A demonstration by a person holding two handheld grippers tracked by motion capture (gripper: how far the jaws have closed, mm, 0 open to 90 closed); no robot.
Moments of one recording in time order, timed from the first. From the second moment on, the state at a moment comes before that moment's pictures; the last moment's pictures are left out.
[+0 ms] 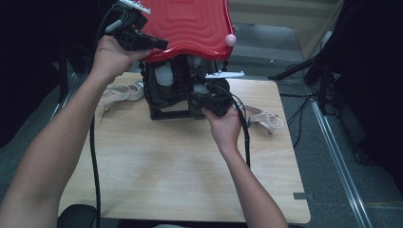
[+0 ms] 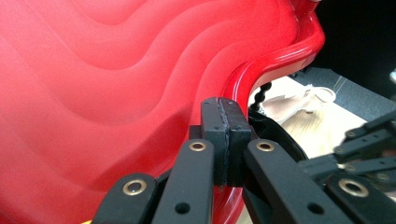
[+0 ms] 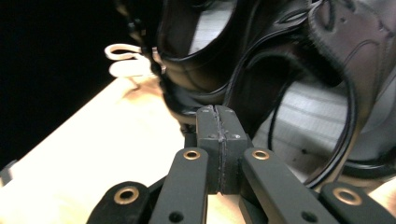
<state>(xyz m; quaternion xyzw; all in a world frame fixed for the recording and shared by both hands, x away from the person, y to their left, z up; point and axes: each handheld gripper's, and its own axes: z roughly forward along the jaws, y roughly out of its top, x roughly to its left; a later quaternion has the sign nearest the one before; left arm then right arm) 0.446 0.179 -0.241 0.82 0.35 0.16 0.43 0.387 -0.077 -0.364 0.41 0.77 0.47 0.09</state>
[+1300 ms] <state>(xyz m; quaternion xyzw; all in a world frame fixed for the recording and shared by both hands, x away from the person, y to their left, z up) 0.452 0.189 -0.241 0.83 0.33 0.16 0.42 0.384 -0.078 -0.406 0.39 0.81 0.44 0.06</state>
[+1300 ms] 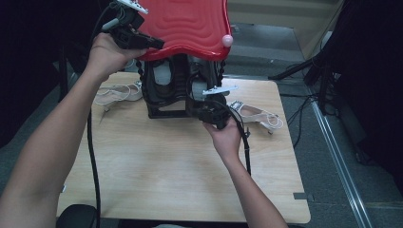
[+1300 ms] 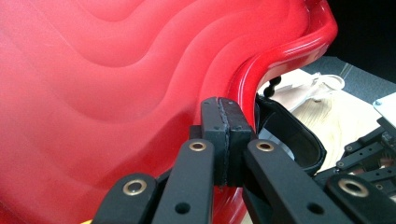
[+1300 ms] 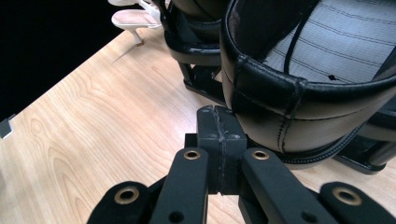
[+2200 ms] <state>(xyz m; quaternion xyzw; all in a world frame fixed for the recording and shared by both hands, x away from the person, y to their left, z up) 0.451 0.190 -0.240 0.83 0.34 0.15 0.43 0.442 -0.072 -0.393 0.43 0.79 0.43 0.08</state>
